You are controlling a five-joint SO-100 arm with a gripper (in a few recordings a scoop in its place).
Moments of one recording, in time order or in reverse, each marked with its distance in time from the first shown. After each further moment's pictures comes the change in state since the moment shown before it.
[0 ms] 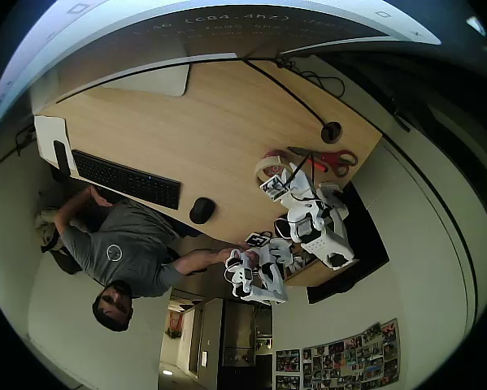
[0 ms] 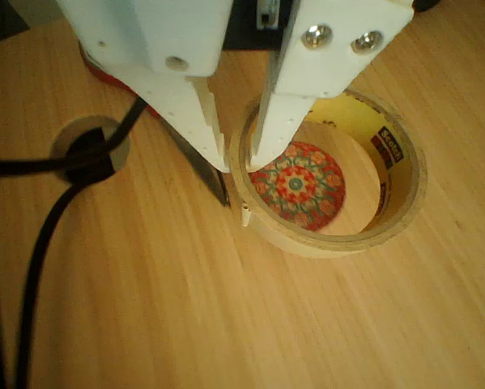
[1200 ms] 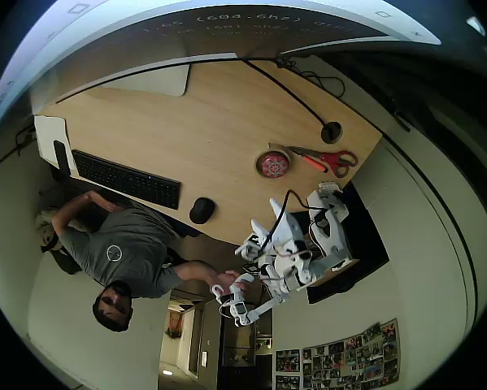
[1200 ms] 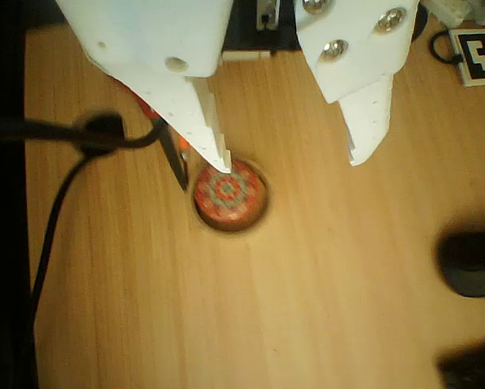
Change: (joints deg) arm -16.2 -3.3 -38.1 25.6 4.5
